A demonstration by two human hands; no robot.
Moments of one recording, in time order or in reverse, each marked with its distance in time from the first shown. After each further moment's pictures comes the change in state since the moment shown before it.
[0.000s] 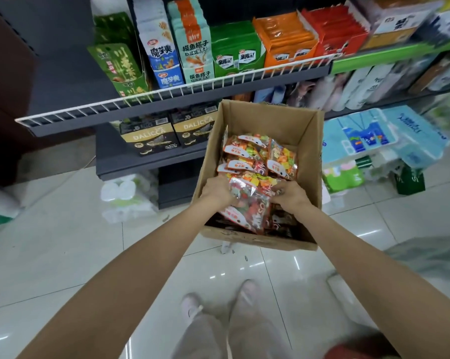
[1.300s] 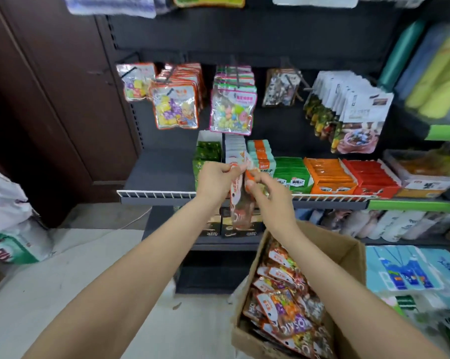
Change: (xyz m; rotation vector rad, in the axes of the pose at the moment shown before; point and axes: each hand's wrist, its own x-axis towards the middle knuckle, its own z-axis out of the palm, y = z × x) left_hand -0.079 0.002 -0.229 -0.820 0.739 0.365; right_hand -0.075 -0.255 -0.034 0.335 0.255 -1.026
